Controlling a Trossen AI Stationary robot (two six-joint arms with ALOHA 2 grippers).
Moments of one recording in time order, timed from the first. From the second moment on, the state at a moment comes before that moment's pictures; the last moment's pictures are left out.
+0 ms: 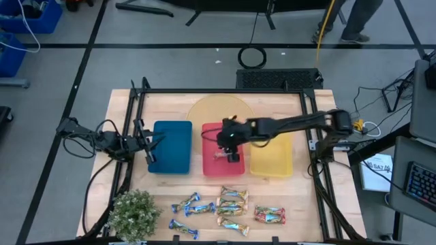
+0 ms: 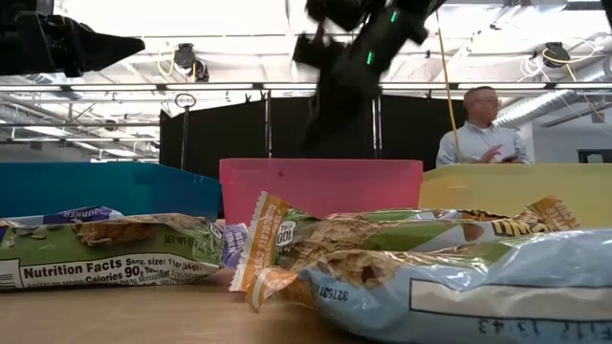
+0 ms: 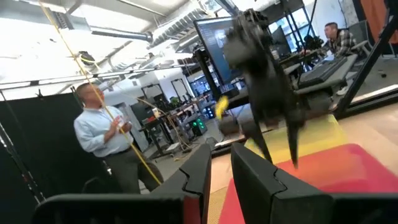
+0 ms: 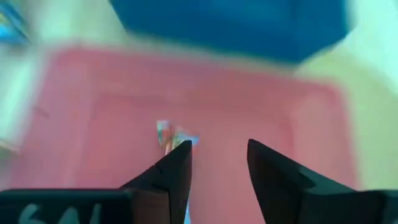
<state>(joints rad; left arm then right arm) -0.38 0.10 0.01 0.39 -0.60 0.60 -0.04 1.74 1.27 -0.37 0.00 -0.23</state>
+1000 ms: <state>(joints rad) -0.39 0.32 0.26 0.26 -0.85 0.30 0.04 0.79 0.15 0.60 -0.03 -0.15</state>
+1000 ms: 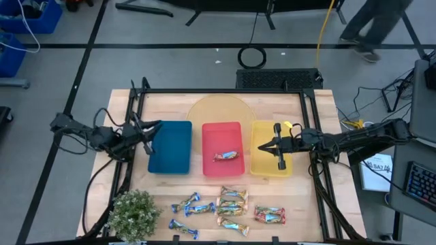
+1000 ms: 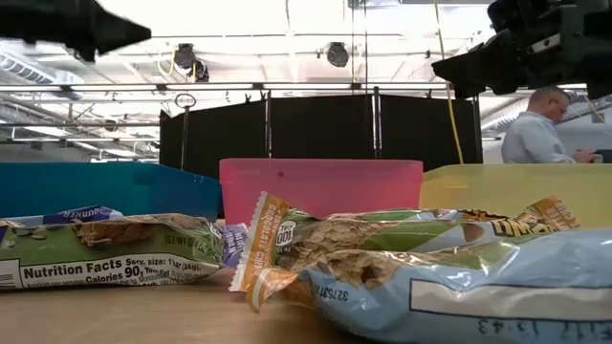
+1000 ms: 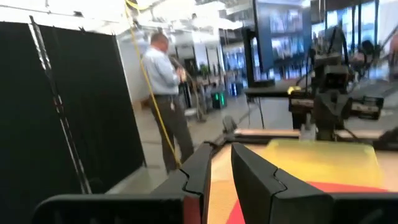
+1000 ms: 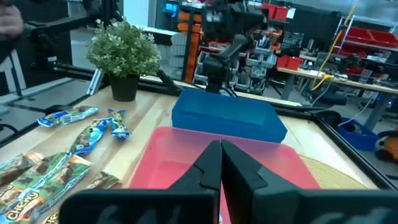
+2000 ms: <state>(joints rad) -0.50 1.73 1.30 -0.55 -0.14 -0.40 0.03 0.71 0.16 0.56 -0.03 -0.18</state>
